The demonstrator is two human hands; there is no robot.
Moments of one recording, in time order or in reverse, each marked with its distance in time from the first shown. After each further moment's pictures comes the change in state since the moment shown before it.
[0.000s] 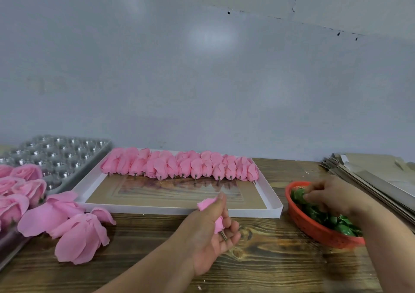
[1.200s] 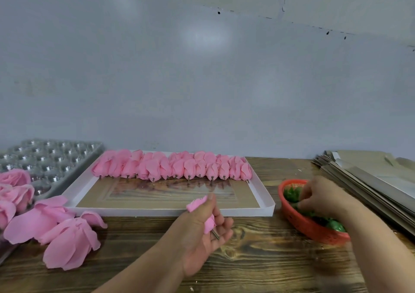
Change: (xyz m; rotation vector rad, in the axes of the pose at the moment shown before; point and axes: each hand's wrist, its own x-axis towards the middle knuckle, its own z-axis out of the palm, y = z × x) left_hand 0.001 0.001 -0.003 -0.009 -0.016 0.033; right_hand -0.008 -0.010 0.003 -0.326 0.009 0.049
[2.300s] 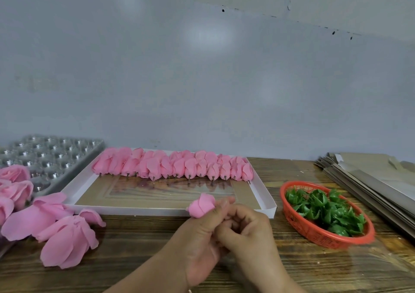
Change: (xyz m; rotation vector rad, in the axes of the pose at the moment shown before) left_hand 0.003 -0.015 0.003 -0.087 -0.202 0.052; right_hand -0.082 -0.107 0.112 1.266 0.096 -0.515
